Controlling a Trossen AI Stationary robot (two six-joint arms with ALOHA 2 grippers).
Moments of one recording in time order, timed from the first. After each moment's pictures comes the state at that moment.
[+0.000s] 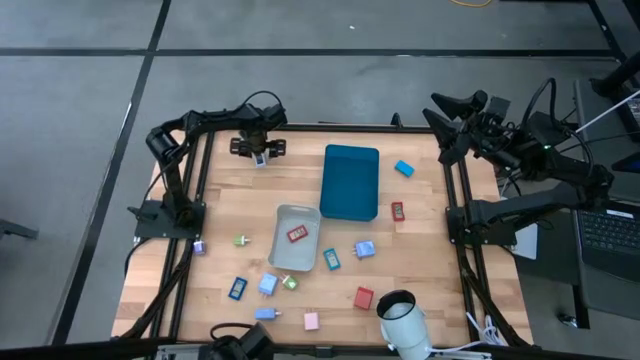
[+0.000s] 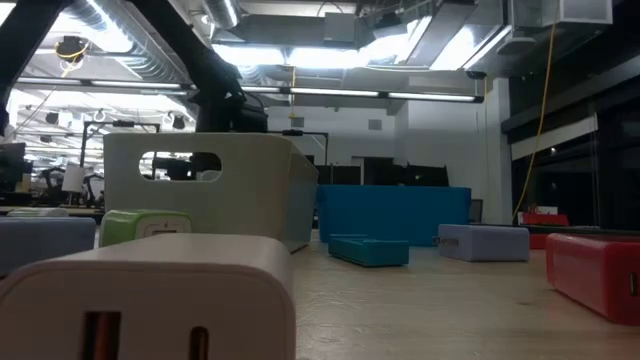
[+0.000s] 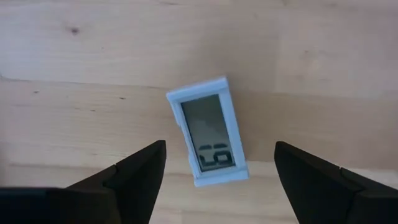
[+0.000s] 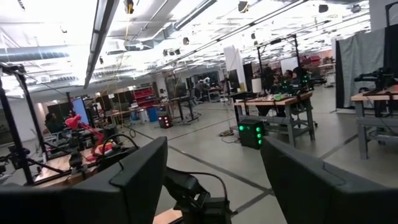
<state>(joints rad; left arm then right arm) 0.78 1.85 1.21 -0.91 -0.10 -0.87 0.00 0.82 1.19 -0.11 0.51 0.09</state>
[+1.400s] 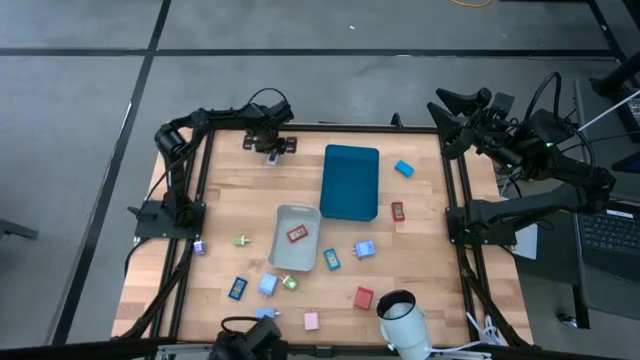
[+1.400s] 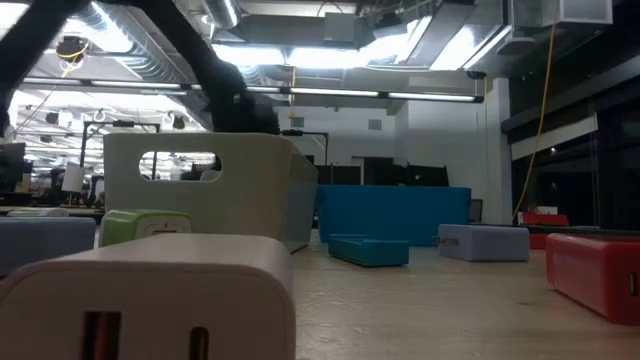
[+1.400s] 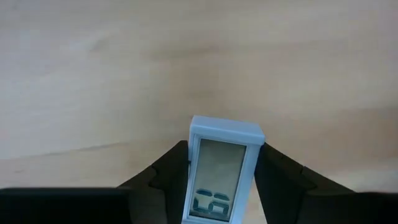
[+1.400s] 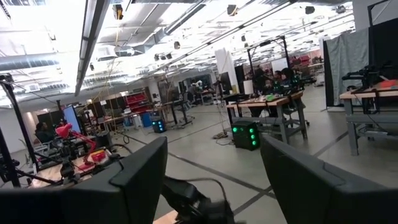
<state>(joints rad) 0.77 1.88 1.27 -0.72 0.02 -0.71 -0.04 0.80 1.19 -0.11 0.51 0.12</state>
